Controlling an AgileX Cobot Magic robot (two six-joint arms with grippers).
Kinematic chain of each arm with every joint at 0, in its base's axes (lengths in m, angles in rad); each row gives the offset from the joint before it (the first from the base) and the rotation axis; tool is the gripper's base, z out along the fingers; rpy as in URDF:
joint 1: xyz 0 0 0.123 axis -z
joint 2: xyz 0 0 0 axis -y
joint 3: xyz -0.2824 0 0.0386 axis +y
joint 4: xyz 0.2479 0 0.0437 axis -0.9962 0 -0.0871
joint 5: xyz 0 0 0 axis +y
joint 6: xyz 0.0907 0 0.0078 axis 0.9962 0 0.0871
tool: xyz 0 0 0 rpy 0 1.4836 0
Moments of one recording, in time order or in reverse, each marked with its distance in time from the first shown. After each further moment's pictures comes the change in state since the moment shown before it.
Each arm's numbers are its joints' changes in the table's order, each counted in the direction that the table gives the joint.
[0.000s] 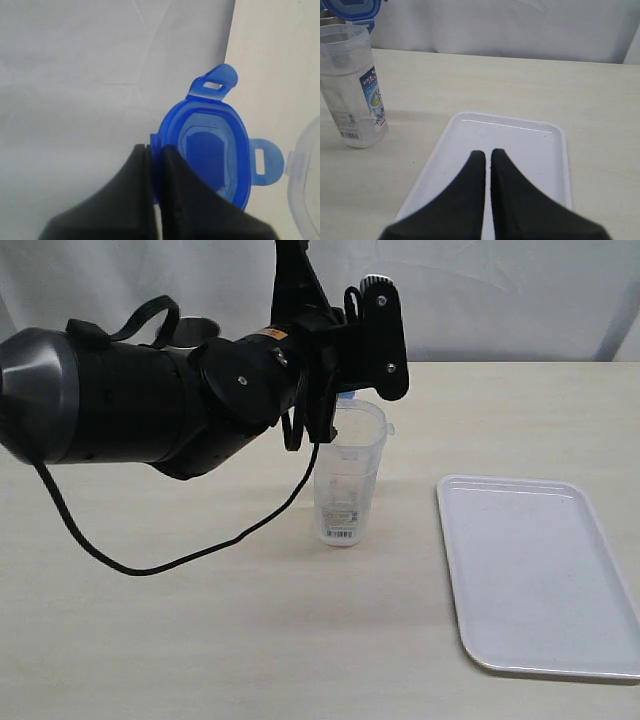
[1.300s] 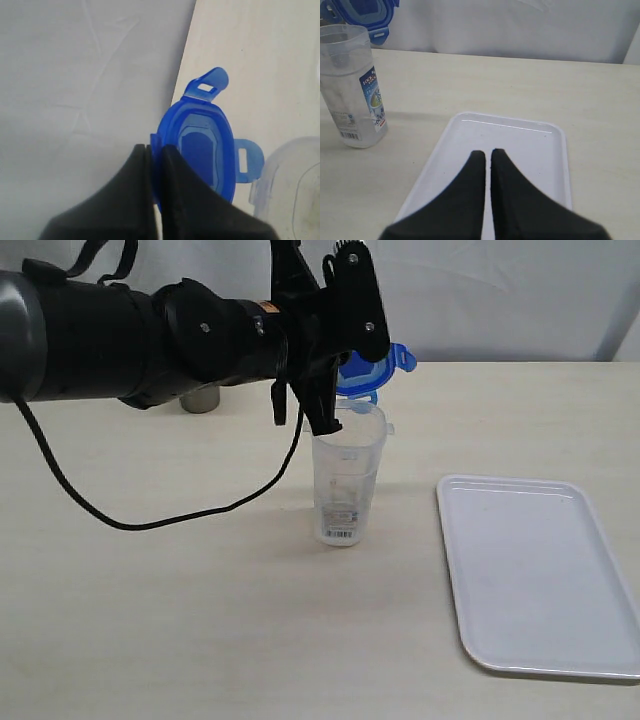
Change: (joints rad) left arm -0.134 0.000 -0.080 -0.320 0.381 -0.419; right arm 0.000 0.000 0.000 0.000 0.000 0.000
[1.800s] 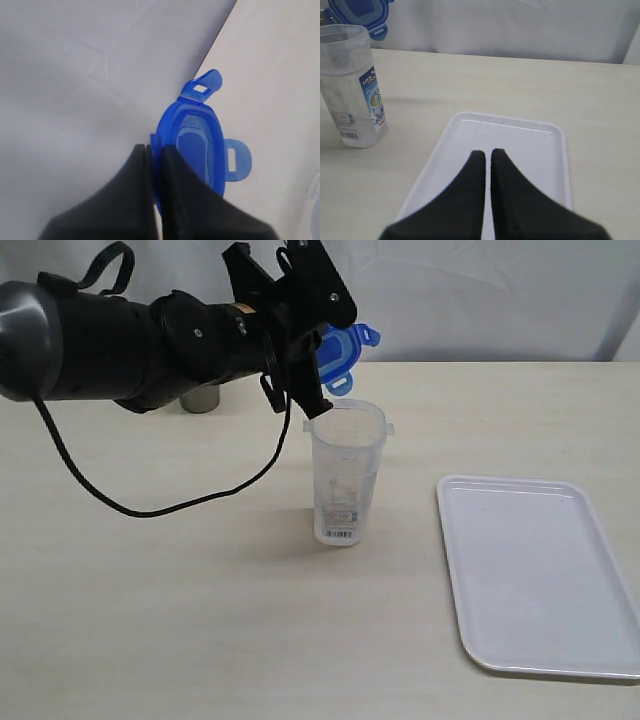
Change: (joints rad) left arm -0.055 -0.048 0.000 0.051 -0.100 -0.197; right arm 0.000 0.000 0.000 0.000 0.000 0.000
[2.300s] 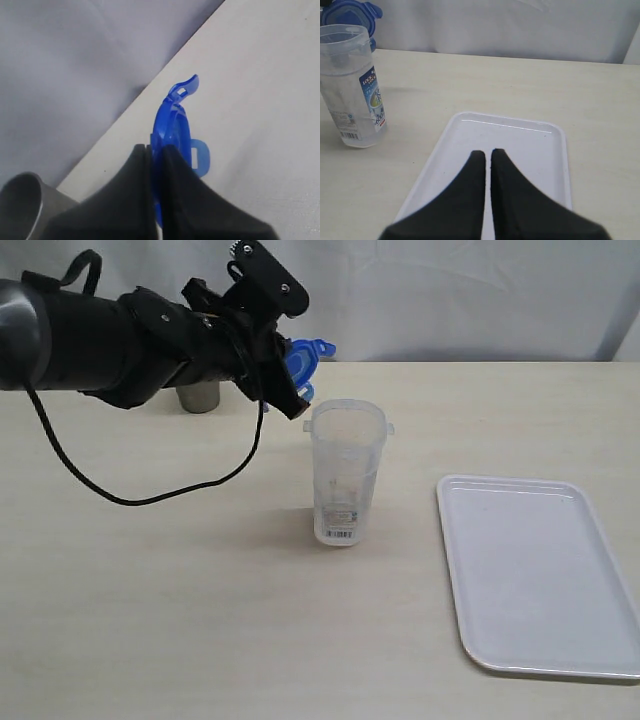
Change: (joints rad) left arm -0.092 -0.035 0.000 0.215 0.095 -0.018; right arm 0.000 0.000 0.000 0.000 0.000 0.000
